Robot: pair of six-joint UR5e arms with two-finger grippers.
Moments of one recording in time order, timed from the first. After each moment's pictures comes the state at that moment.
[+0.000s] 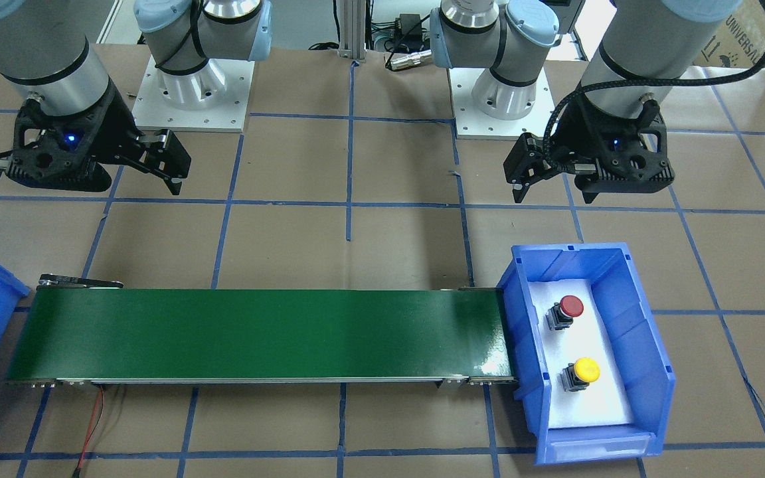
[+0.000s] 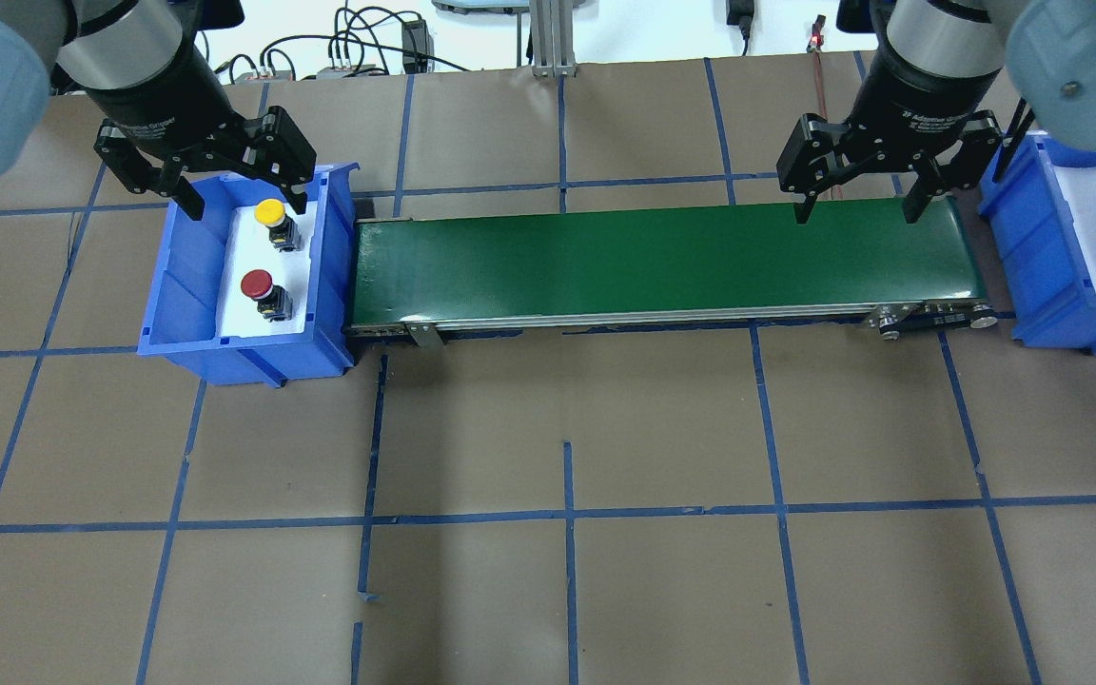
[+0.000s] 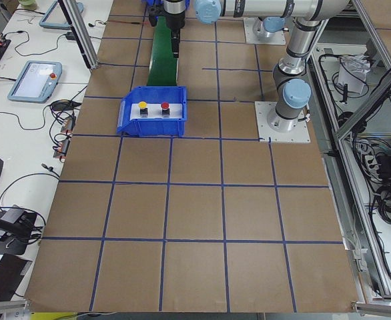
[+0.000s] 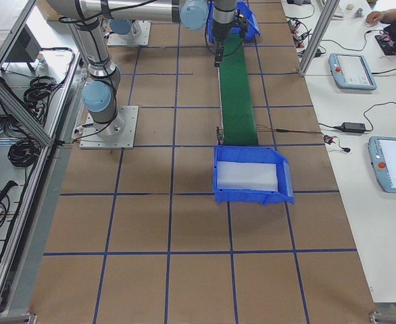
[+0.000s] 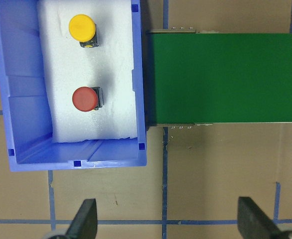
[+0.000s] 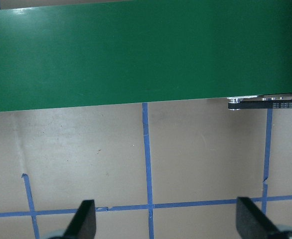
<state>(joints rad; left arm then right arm) -1.53 -1.64 -1.51 -1.56 1.57 0.03 1.54 -1.52 1.55 -1.55 -1.58 0.01</state>
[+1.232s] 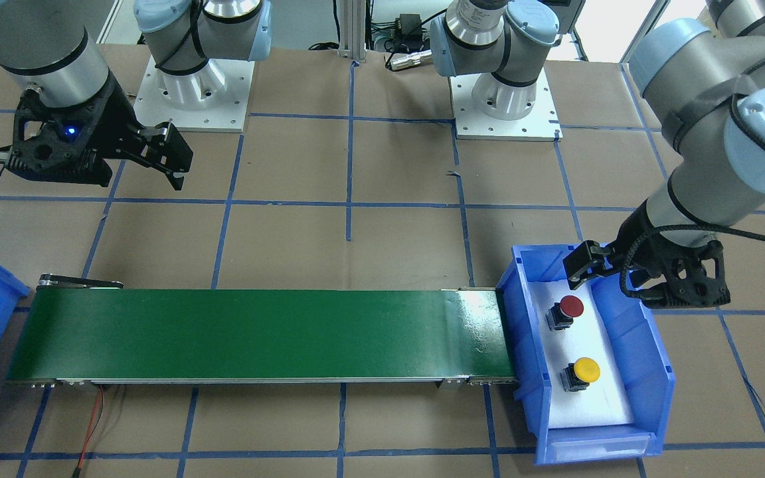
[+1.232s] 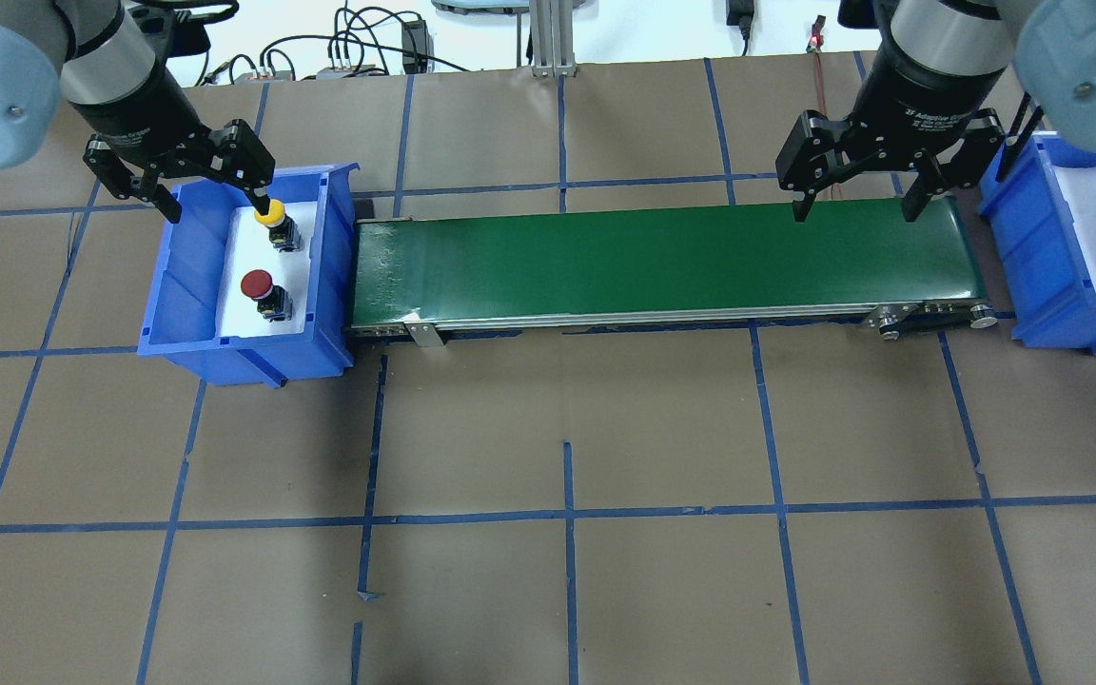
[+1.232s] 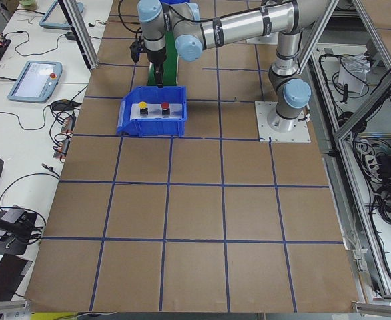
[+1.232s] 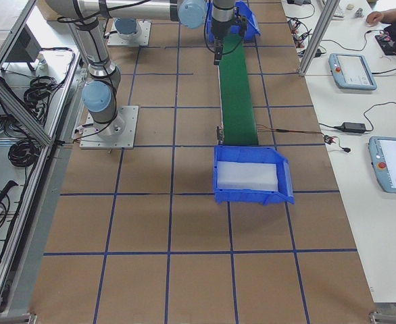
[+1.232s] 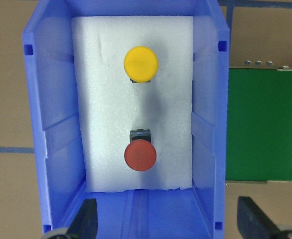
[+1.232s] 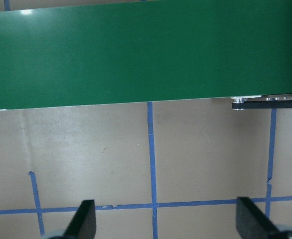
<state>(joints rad) -1.36 -1.84 -1.54 -1.36 1.57 0.16 1.54 -1.53 1.55 -1.55 -1.56 0.01</state>
